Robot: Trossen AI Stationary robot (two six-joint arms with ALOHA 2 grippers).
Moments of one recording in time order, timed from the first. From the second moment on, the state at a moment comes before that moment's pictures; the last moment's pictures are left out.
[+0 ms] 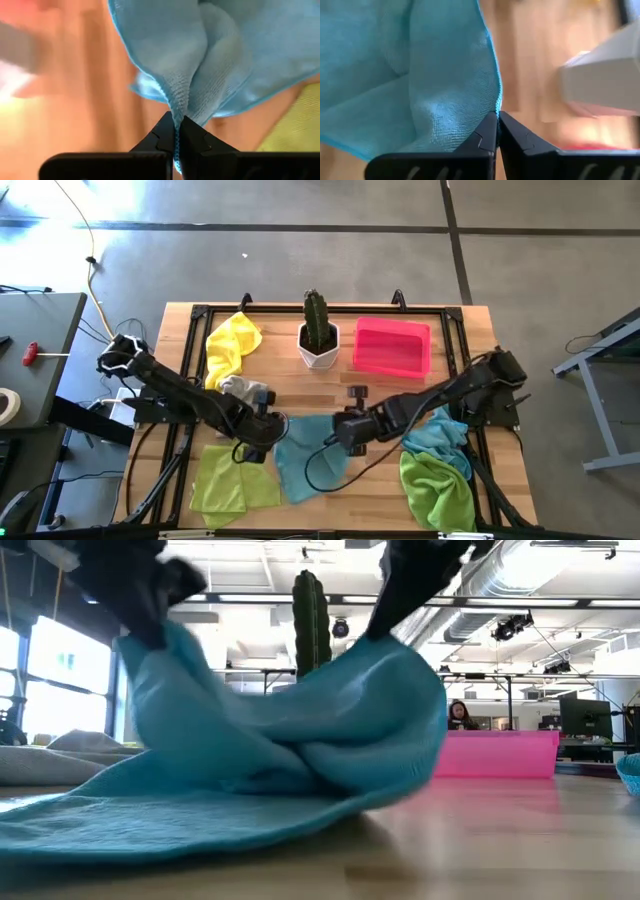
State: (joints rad) left arm -0.34 1.48 1.10 -0.88 -0.33 -0.22; right arm 0.37 1.75 1.43 -0.79 0.49 0.18
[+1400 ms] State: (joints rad) left arm -0.23 1.48 1.50 -1.21 -0.93 0.16; right arm 0.39 1.41 1.49 -0.95 0.99 -0.14
